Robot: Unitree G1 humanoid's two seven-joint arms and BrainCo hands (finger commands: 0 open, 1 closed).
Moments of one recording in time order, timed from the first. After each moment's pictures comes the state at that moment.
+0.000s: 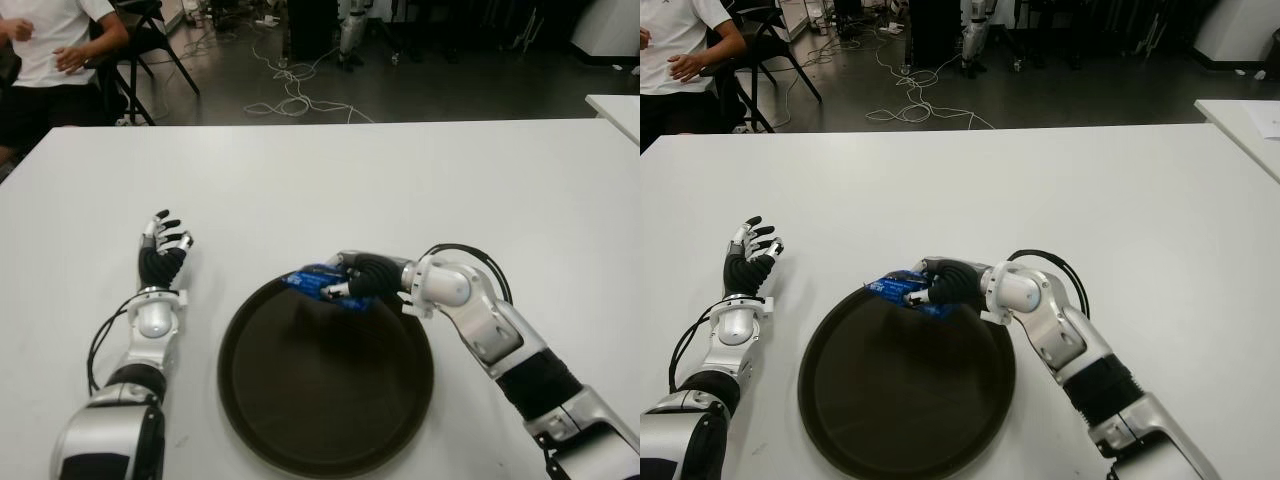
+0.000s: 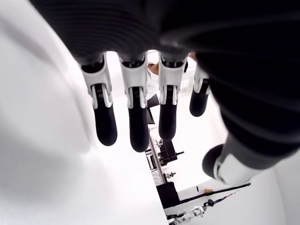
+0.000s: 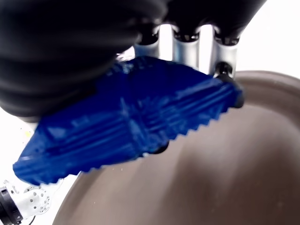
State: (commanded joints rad) left arm -0.53 0.21 0.11 1.23 0.11 -0.59 0.30; right arm -0.41 -0.29 0.46 0.11 -0.32 0.10 0.66
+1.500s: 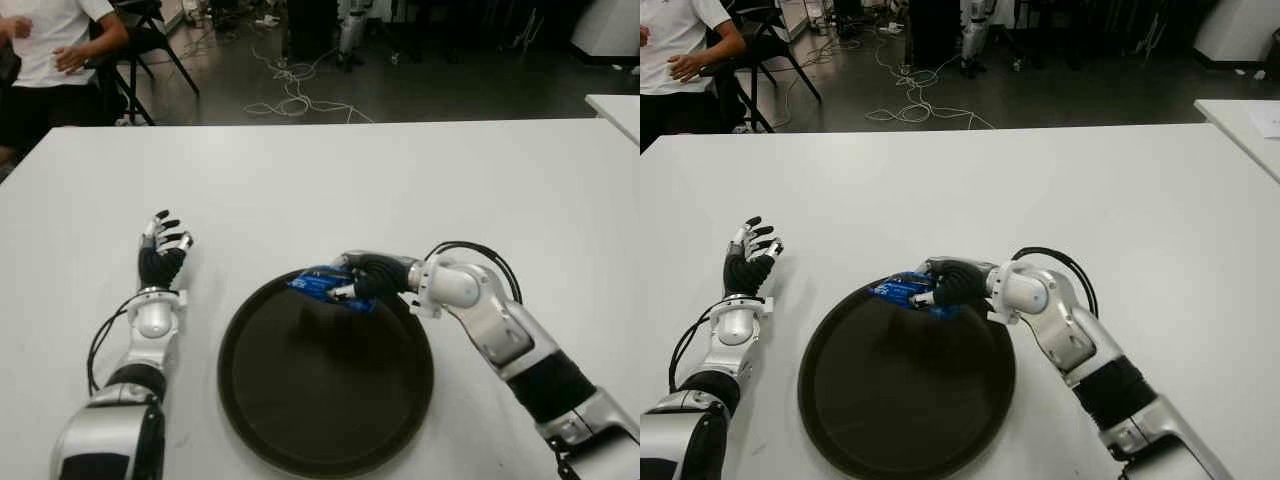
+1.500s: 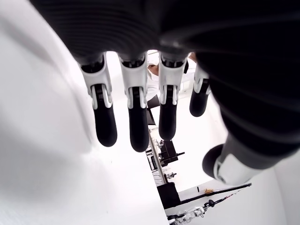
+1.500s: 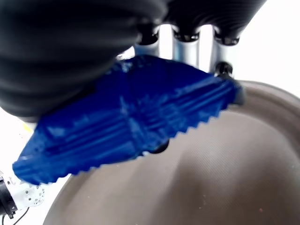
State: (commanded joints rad) left arm -0.53 0.21 0.12 1.24 0.10 -0.58 0.29; right arm -0.39 -0.33 0.45 0.09 -0.34 -0.04 0.61
